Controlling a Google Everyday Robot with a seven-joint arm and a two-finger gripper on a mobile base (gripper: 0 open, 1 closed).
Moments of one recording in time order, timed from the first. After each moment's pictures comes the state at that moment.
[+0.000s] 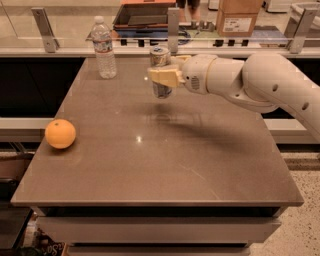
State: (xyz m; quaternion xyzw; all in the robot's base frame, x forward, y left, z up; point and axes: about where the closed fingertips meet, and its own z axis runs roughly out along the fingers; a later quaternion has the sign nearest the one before) arm 0.651 -0.013 0.938 -0.36 0.67 0.27 0.59
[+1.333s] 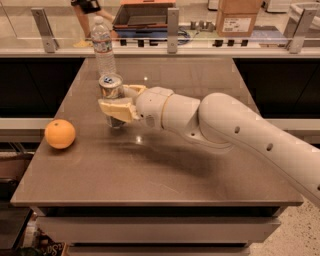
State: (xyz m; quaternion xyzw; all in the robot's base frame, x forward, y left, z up) arm 0.560 0.105 0.912 -0.38 0.62 0.35 0.59
